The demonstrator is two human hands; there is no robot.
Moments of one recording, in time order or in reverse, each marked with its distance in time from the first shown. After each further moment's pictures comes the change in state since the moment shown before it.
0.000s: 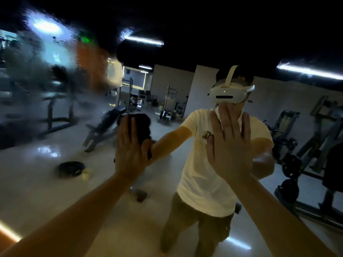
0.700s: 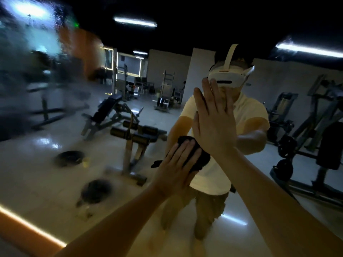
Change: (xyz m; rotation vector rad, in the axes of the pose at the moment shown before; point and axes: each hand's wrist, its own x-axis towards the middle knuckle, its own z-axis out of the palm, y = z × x) left_hand -0.101 0.123 0.048 0.032 -0.100 0.634; right_hand -0.003 0.004 0.003 0.052 -0.053 -0.037
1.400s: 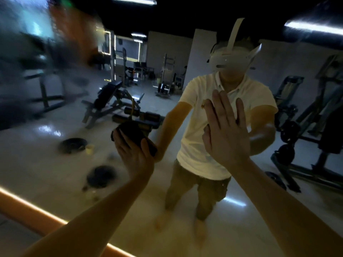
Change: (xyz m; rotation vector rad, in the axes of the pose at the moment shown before) left_hand -0.070 -0.059 -0.001 -0.137 0.153 -1.105; right_hand -0.071 -0.011 0.009 0.005 -0.067 -0.043
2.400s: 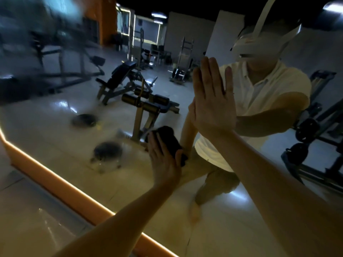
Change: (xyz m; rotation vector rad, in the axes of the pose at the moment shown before) left_hand -0.156 0.064 0.012 -0.002 -0.308 0.036; right_hand 0.000 -0.001 0.008 0.053 0.065 -0.017
